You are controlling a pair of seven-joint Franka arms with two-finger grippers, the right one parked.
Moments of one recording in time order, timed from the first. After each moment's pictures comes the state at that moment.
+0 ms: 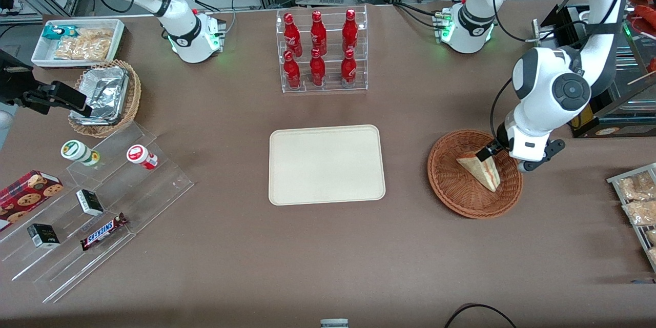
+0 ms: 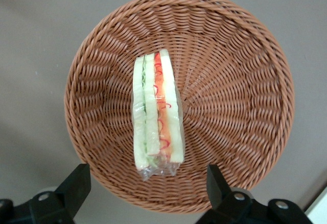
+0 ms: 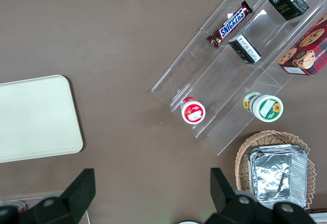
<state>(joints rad) -0.08 0.10 -0.05 -2.23 0.00 2.29 -0.77</state>
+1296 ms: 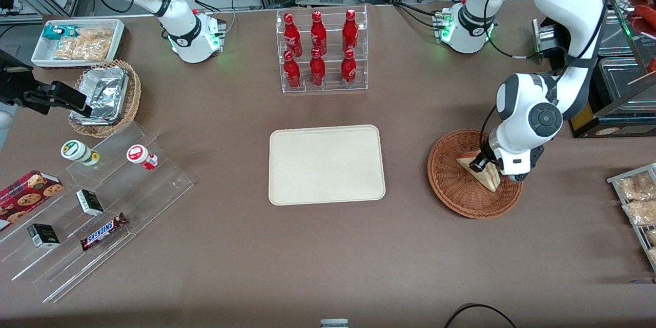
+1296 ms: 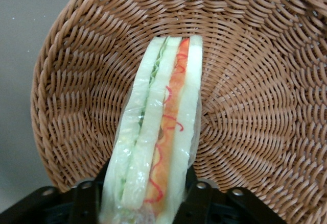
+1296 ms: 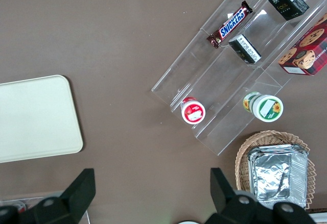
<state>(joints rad) -0.09 0.26 -0.04 -2.22 -0.01 2.36 -0.98</state>
